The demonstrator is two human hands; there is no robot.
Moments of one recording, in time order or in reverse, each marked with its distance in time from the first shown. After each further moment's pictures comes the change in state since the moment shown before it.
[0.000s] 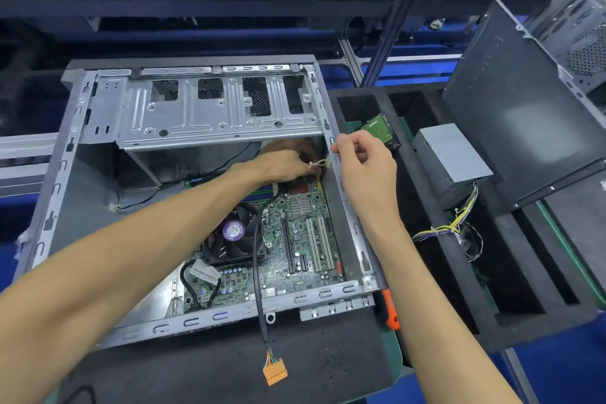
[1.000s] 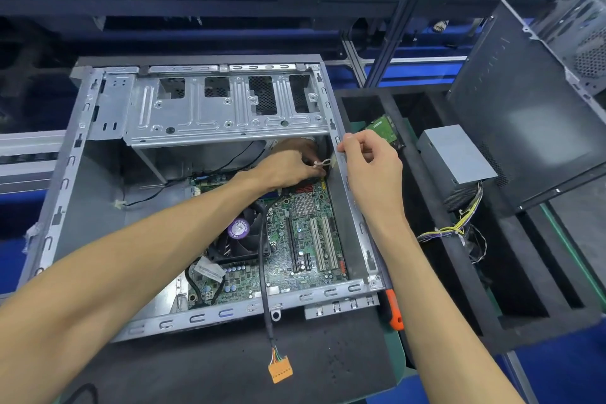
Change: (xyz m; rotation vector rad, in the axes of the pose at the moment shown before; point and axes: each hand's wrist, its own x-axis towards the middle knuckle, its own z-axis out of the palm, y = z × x) left_hand -0.008 -0.003 0.004 -0.092 0.100 0.096; right_hand 0.001 0.001 0.000 -0.037 0.007 -0.020
